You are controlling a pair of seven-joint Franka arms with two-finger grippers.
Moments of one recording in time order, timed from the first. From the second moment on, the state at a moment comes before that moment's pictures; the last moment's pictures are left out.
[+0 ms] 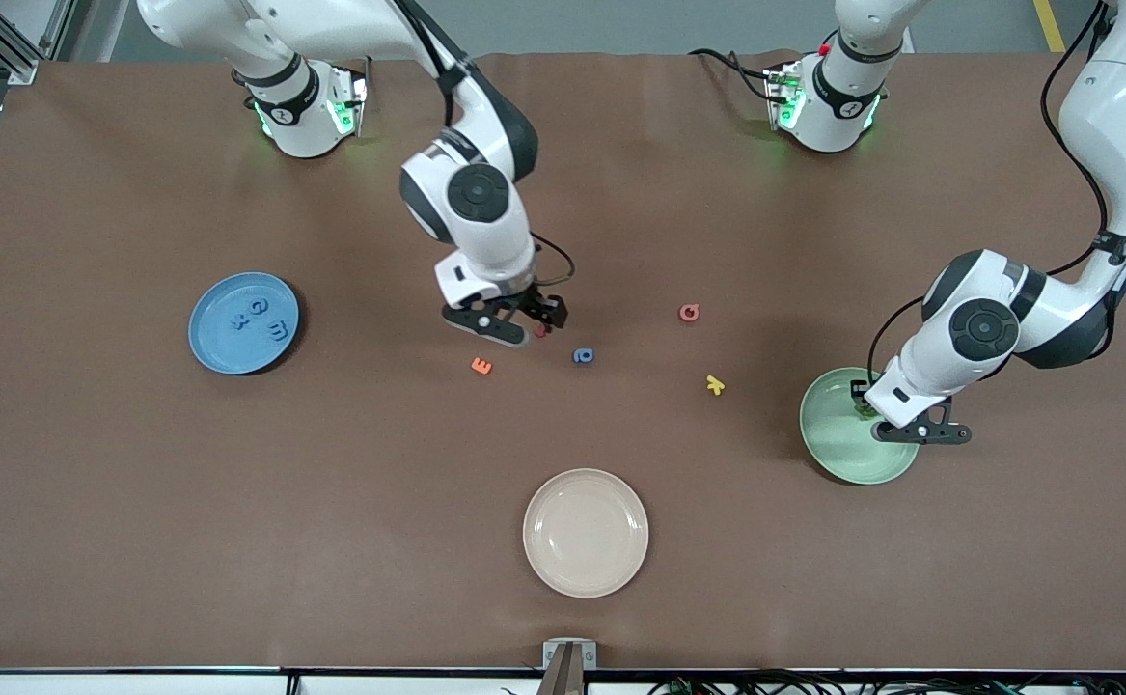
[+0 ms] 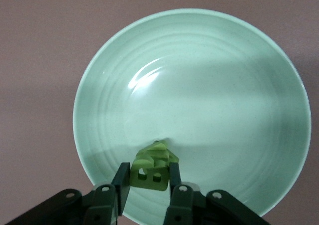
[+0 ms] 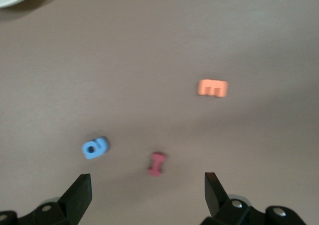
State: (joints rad) left arm 0.73 0.69 -0.87 -1.95 0.85 2.24 -0.53; right arm 0.76 0.53 0.00 -1.73 0.04 2.32 1.11
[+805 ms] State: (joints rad) left arm 0.73 0.69 -0.92 -1.84 0.85 2.23 -0.53; right arm 0.81 0.79 0.00 -1.49 -0.02 2.31 1.11
